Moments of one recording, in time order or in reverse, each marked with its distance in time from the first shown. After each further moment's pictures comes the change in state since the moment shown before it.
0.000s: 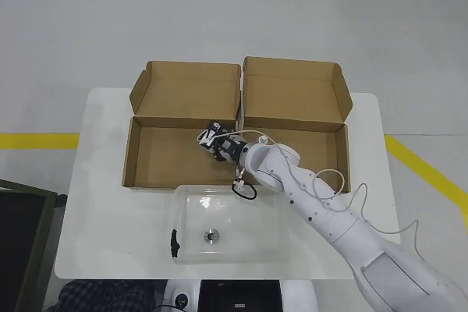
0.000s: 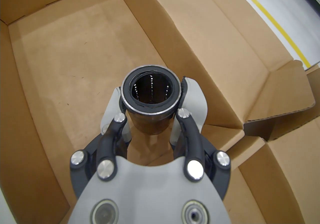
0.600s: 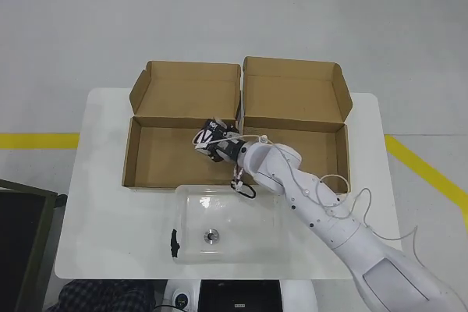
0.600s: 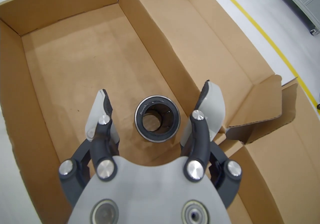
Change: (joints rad) left arm 0.000 0.000 0.000 0.000 0.000 0.000 0.000; right arm -0.052 0.007 0.062 -0.143 -0.080 -0.023 0.032
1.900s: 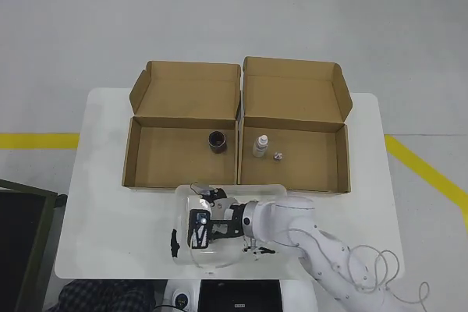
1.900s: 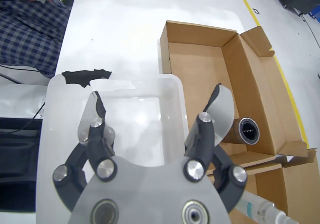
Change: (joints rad) left arm 0.000 0.000 0.000 0.000 0.000 0.000 0.000; right arm -0.410 0.112 0.104 -0.594 -0.149 -0.469 0.145
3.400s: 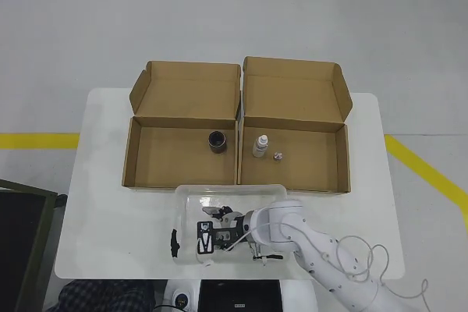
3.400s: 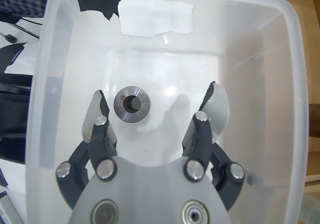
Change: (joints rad) left arm 0.000 0.000 0.000 0.000 0.000 0.000 0.000; right arm 0.032 0.019 -0.069 0.178 0.110 -0.069 0.153
